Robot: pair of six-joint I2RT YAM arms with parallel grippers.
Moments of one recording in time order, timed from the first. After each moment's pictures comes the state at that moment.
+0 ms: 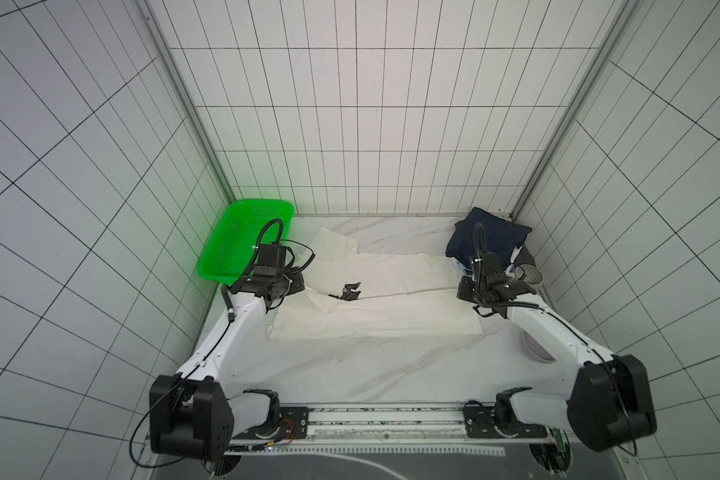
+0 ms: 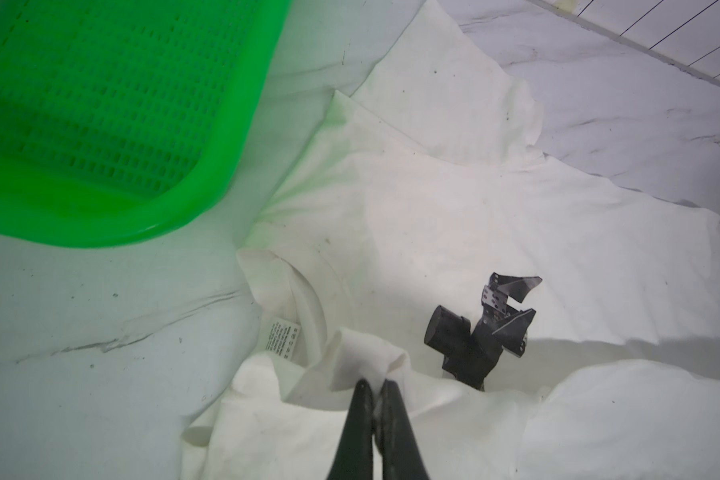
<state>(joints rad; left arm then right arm) -0.11 1.17 0.95 -0.71 0.04 -0.35 0.27 1.20 0.81 -0.56 0.15 0.48</state>
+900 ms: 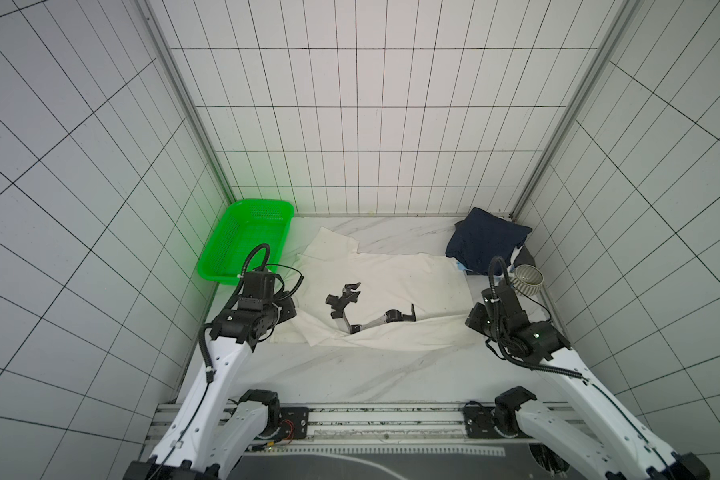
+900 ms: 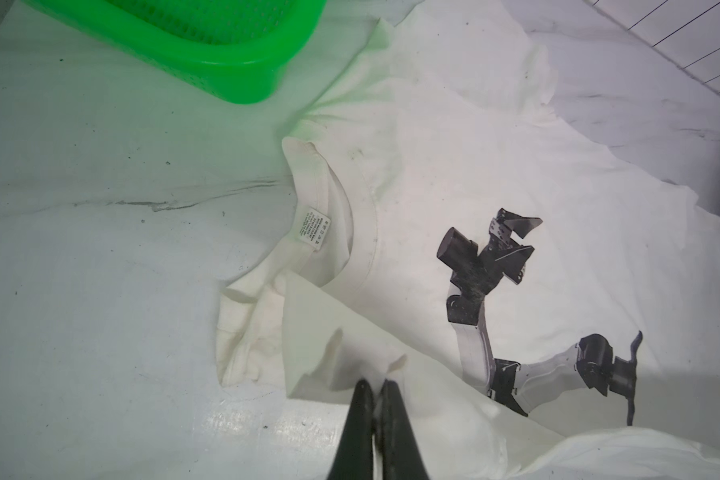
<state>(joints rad) -0.11 0.96 0.83 -0.86 0.03 -0.46 0.38 0.87 0.69 -0.75 0.21 0.79</state>
